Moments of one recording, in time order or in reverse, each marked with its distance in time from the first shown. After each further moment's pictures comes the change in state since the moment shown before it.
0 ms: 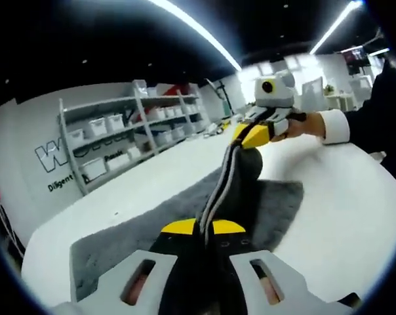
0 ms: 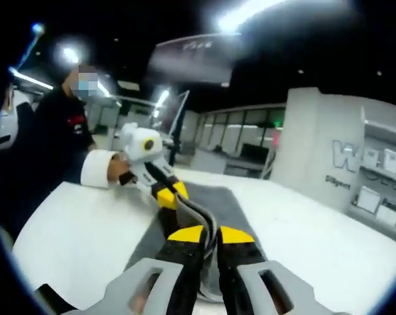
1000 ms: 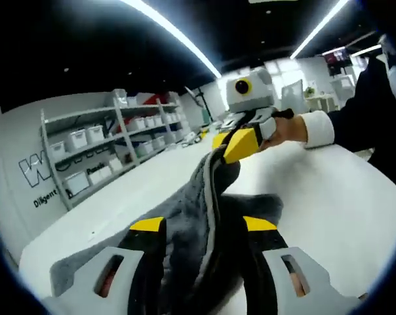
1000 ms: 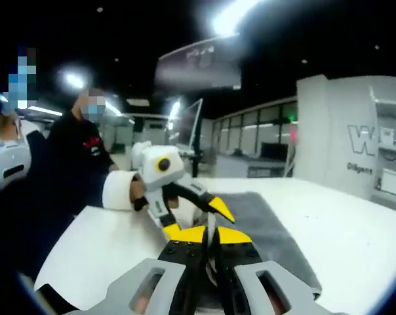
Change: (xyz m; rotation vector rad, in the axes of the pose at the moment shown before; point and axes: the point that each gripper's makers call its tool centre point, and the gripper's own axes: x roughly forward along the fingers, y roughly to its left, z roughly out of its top) left arm 0.026 -0.046 0.026 0.159 -0.086 -0.070; right arm 0.006 0.024 0.015 0.134 -0.044 0.144
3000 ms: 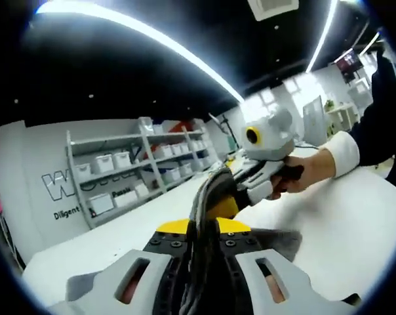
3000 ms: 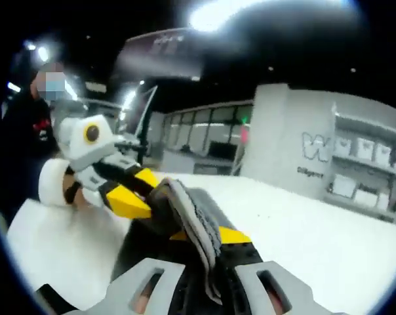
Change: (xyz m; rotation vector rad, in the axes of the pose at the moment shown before) left arm -0.013 0.023 0.034 -0.067 -0.169 0.139; right arm 0.016 -0.062 -0.011 0.013 -0.006 -0.393
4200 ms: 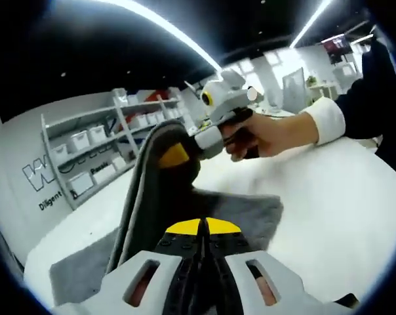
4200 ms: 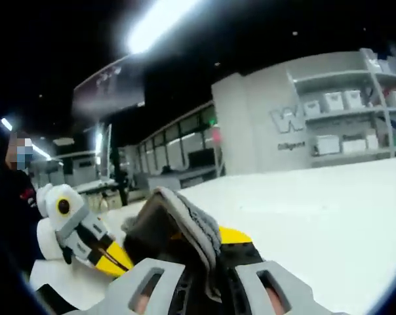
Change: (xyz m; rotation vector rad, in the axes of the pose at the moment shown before) left arm 0.013 -0.037 -0.055 0.028 0.278 -0.164; right arm -0.014 -0.035 -0.004 0.285 -0.057 -0.105
